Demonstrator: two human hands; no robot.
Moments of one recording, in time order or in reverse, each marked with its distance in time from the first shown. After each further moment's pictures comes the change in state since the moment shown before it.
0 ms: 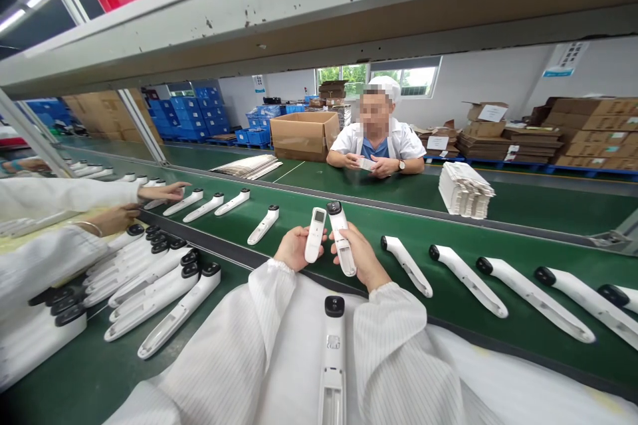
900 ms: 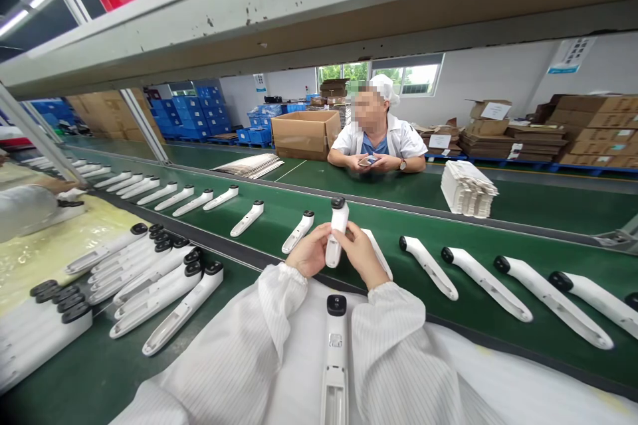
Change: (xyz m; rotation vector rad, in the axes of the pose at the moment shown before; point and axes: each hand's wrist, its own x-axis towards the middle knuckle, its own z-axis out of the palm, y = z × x) left_hand -0.008 -0.024 0.029 0.113 -0.006 0.076; right_hand 0.011 0.011 -0.008 -0.392 0.081 -0.239
